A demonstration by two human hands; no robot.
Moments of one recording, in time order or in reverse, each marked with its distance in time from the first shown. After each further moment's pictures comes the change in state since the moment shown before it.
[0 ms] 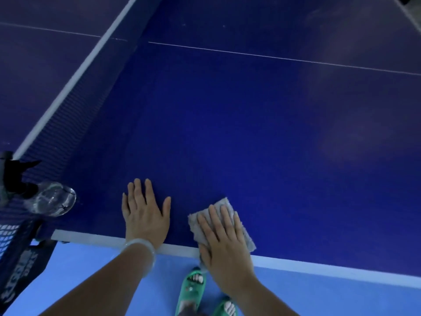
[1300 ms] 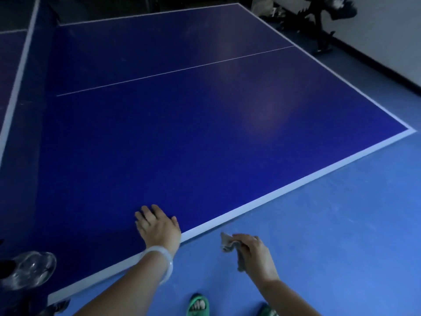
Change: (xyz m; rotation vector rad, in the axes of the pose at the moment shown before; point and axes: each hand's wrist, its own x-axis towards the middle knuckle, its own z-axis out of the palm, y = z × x) left_hand -0.043 0.046 -0.026 0.067 -0.338 0.237; right_hand -0.135 -0.035 -0.038 1.004 0.219 0.909
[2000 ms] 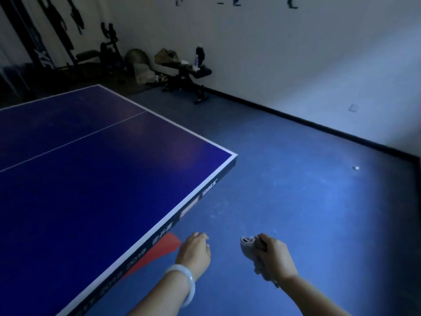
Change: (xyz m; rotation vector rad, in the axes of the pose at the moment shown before) left_hand -0.263 0.447 0.038 -0.054 -0.250 1.010; right_hand -0.089 0.181 -0.433 0.234 0.446 0.319
